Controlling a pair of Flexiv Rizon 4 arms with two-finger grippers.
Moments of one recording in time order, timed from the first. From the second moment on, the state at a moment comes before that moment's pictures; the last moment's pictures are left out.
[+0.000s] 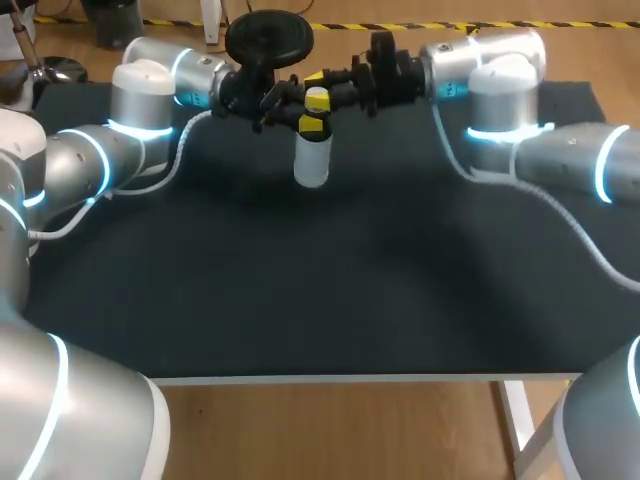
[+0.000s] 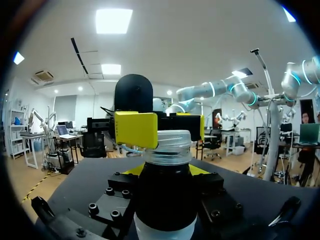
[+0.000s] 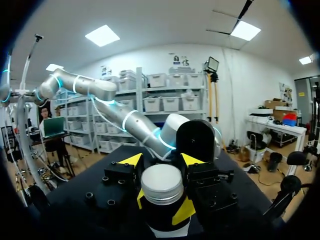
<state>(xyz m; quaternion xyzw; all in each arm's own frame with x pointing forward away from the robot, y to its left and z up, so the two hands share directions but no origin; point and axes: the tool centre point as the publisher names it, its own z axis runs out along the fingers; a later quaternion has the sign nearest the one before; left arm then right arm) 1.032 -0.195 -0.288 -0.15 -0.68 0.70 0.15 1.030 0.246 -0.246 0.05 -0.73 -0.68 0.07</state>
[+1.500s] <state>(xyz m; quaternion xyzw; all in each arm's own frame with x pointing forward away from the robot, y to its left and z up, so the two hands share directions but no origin) 1.037 -0.191 -0.285 -0.15 -0.69 0.70 0.15 1.128 0.015 -0.311 -0.02 -0.78 -0.63 0.06</state>
